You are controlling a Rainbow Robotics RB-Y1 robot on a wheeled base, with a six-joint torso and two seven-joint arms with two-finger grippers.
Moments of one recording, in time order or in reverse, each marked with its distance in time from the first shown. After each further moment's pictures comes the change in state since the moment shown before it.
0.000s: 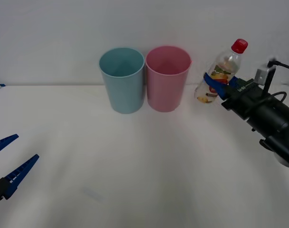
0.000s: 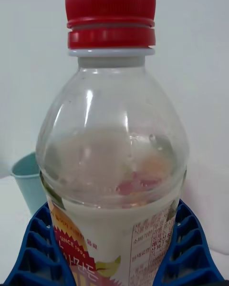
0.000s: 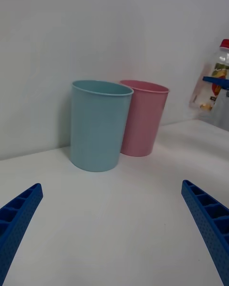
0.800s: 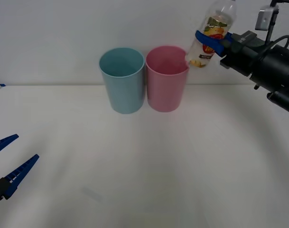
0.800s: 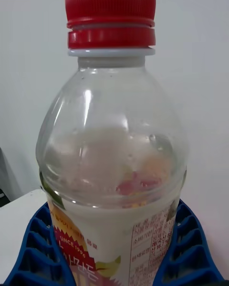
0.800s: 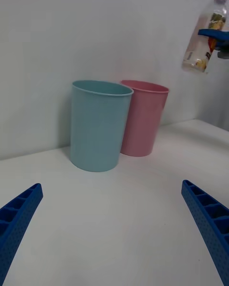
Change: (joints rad) right arm -0.308 -0.154 0.096 0.059 0.072 -0.021 -0.288; left arm 0.000 0.000 0.000 0.000 0.000 0.000 0.000
